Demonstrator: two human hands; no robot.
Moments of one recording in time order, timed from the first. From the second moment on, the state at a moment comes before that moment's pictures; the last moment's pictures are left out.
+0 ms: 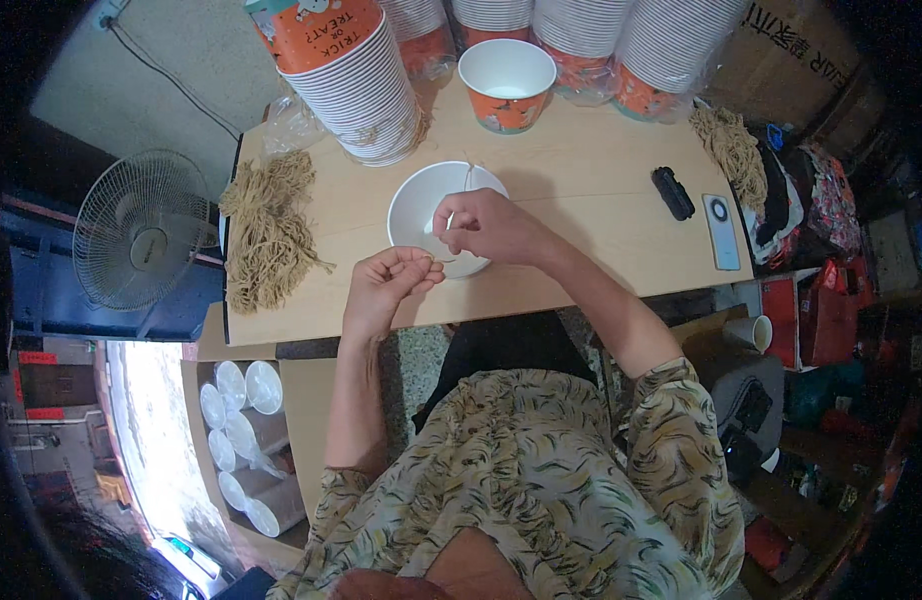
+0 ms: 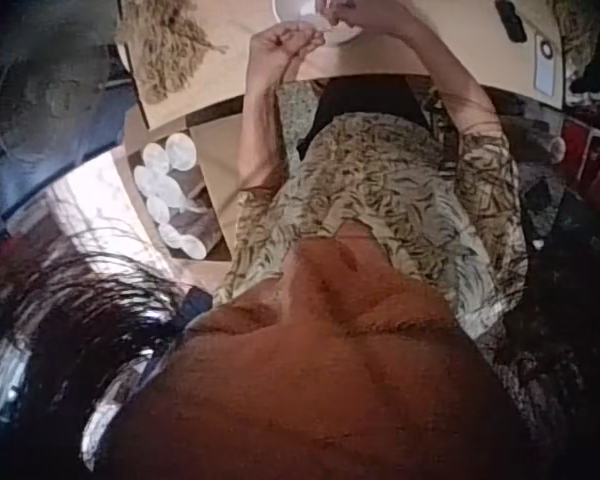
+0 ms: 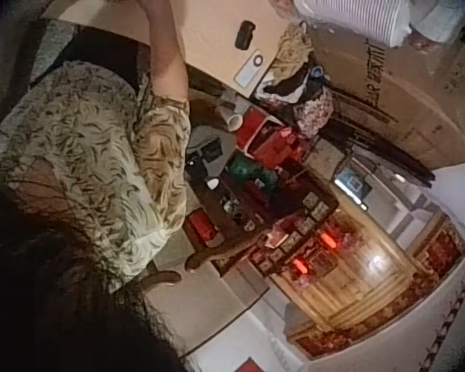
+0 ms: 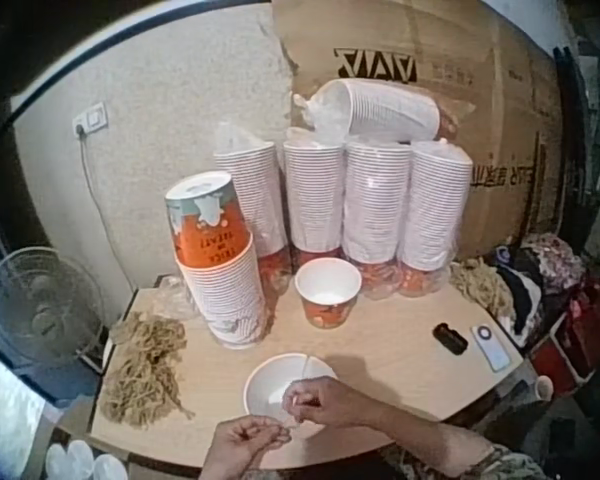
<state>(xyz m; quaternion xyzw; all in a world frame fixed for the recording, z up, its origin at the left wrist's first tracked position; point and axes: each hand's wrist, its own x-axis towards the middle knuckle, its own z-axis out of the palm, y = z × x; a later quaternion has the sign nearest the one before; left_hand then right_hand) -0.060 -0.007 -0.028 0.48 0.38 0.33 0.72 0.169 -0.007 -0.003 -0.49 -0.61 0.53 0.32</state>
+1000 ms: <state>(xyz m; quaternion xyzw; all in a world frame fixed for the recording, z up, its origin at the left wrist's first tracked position) -0.051 -0.011 -0.025 0.51 0.40 0.34 0.68 0.164 -0.037 -0.014 -0.48 -0.67 0.41 0.39</state>
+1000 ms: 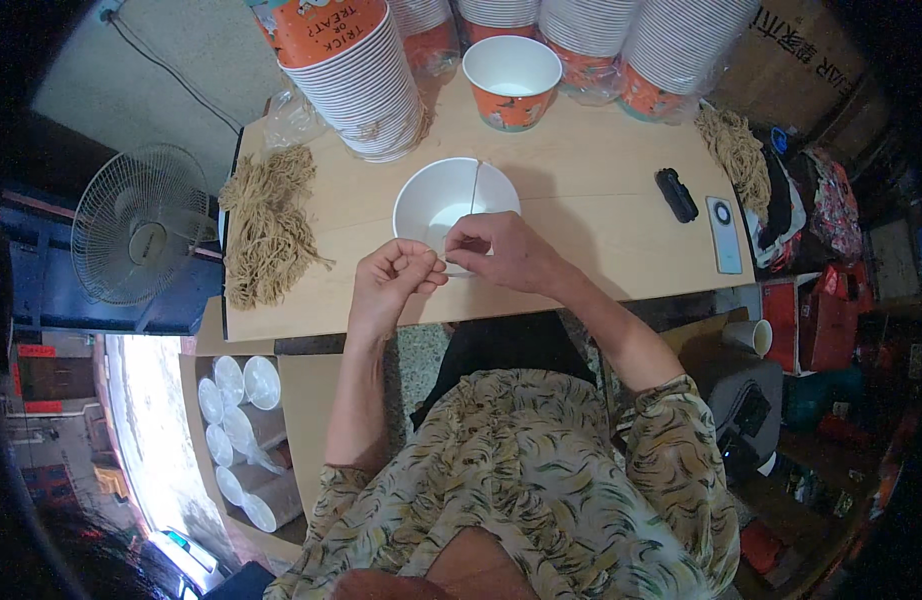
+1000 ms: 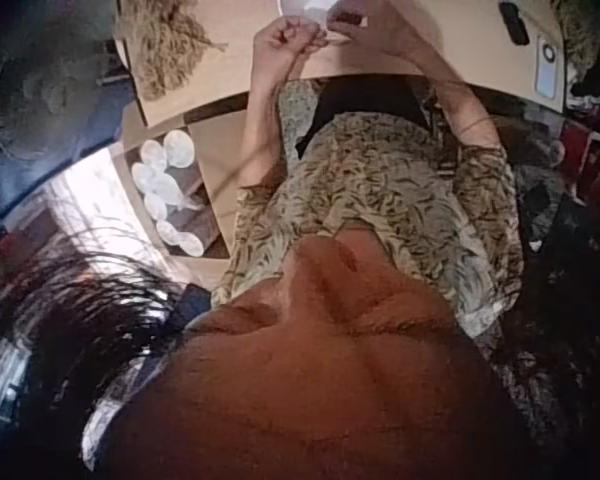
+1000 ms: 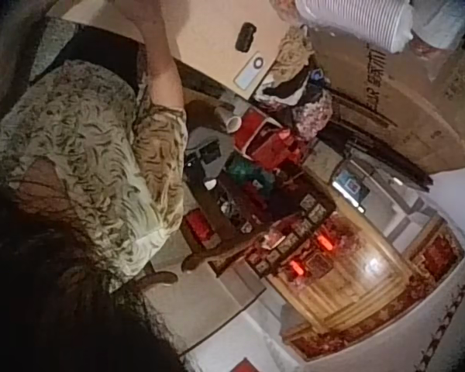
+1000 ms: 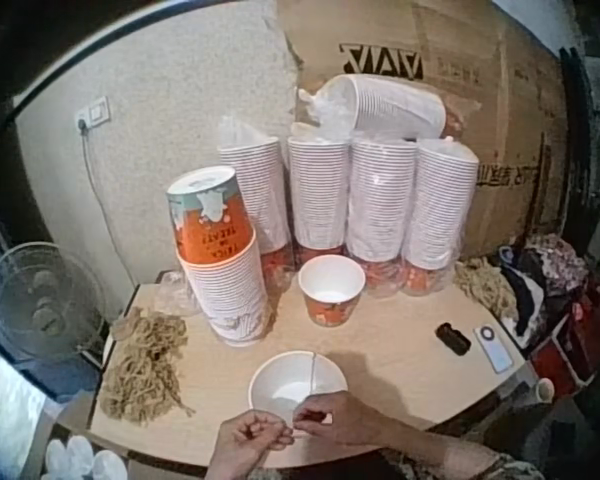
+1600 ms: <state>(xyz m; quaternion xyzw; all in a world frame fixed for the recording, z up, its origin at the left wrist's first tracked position) -0.052 -0.012 -0.025 0.43 0.38 0.37 0.73 0.156 -0.039 -0.007 -0.49 -0.67 0.36 0.42</state>
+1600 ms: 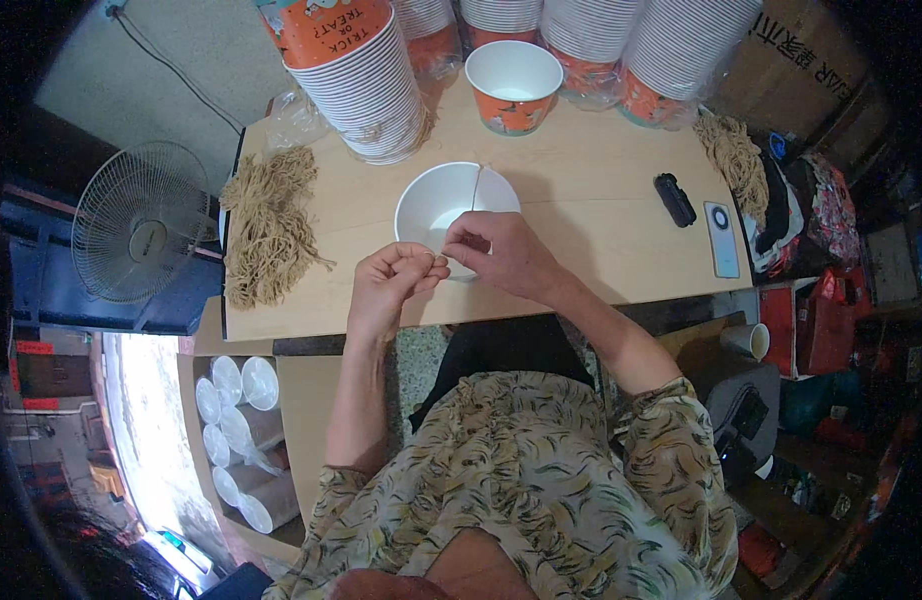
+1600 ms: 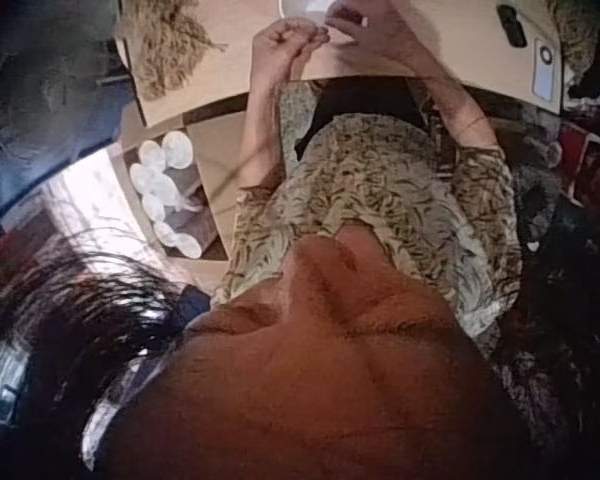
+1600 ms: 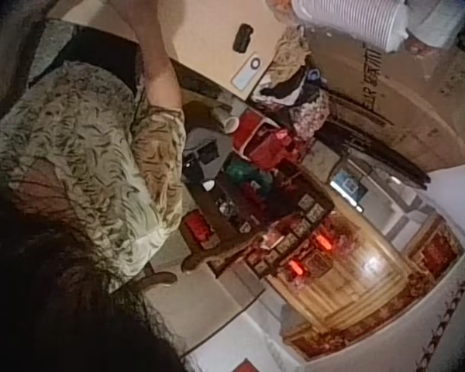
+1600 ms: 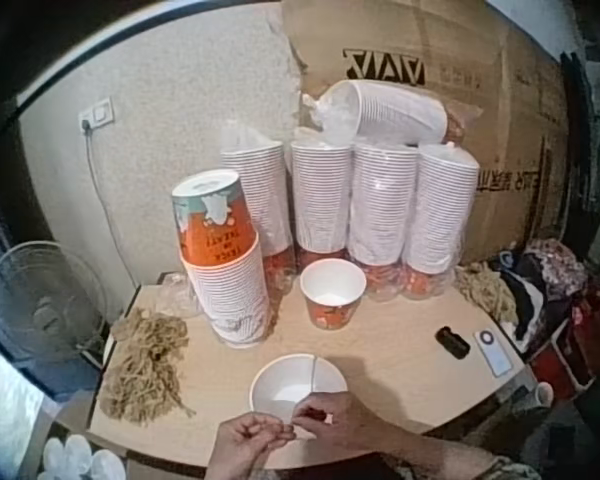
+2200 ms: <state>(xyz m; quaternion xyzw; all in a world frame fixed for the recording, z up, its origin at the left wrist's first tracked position) -0.049 -0.012 -0.015 0.47 0.39 0.34 0.71 0.155 -0.042 -0.008 -0.47 -0.68 0.37 0.42</state>
